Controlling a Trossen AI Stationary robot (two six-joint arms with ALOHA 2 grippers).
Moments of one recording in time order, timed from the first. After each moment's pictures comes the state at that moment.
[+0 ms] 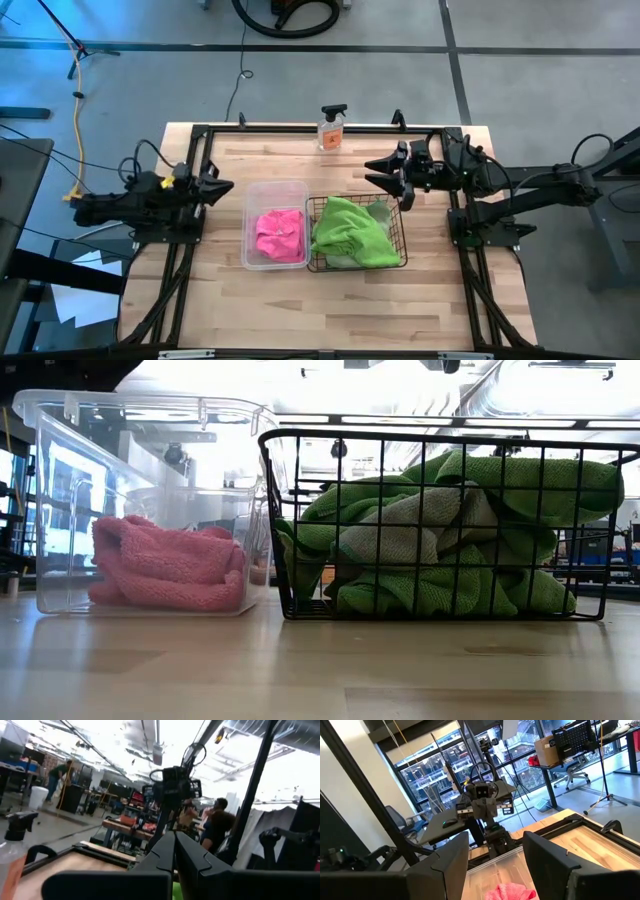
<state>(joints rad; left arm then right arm) -0.01 0.00 0.18 0.17 -0.11 -0.28 -0.01 0.97 0.88 0.15 0.06 0.40</state>
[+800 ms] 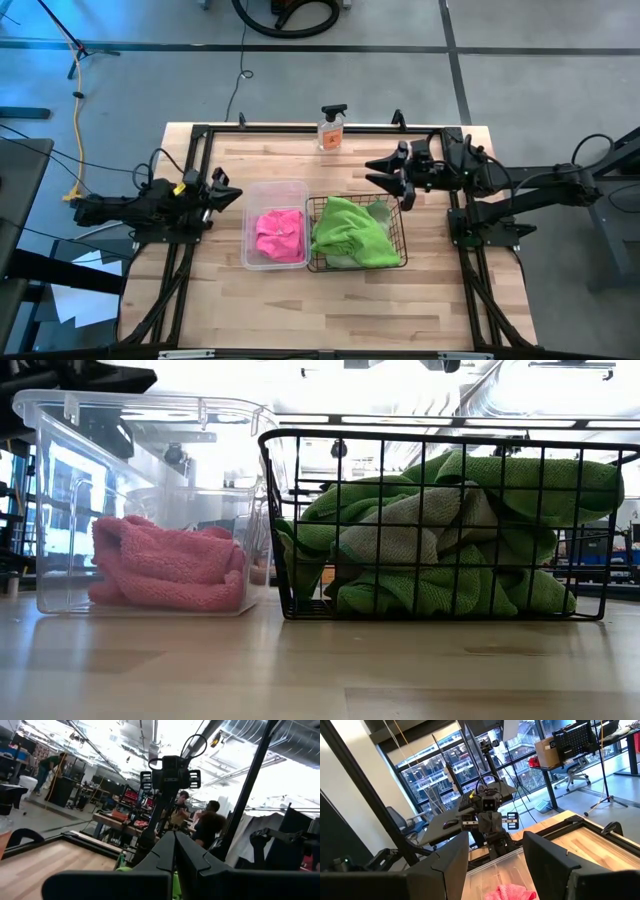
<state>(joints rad) -0.01 0.00 0.01 0.35 -0.09 -0.36 -0.01 0.96 0.88 0.15 0.06 0.39</state>
